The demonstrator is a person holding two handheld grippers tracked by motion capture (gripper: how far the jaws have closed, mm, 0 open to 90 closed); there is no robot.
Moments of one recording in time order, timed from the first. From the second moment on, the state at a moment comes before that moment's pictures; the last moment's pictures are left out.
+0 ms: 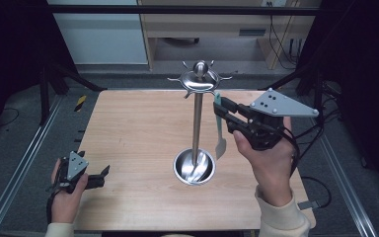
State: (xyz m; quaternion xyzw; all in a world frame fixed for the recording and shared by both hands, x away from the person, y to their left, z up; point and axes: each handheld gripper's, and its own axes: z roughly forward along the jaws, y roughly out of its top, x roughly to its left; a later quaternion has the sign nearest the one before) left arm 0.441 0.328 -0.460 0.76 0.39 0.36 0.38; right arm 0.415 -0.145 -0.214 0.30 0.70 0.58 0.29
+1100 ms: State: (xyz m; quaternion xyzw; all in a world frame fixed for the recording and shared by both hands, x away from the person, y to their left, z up) left arm 0.441 0.328 -0.459 0.76 0.39 0.36 0.37; right arm 0.414 -0.144 -0.222 0.30 0.71 0.56 0.30
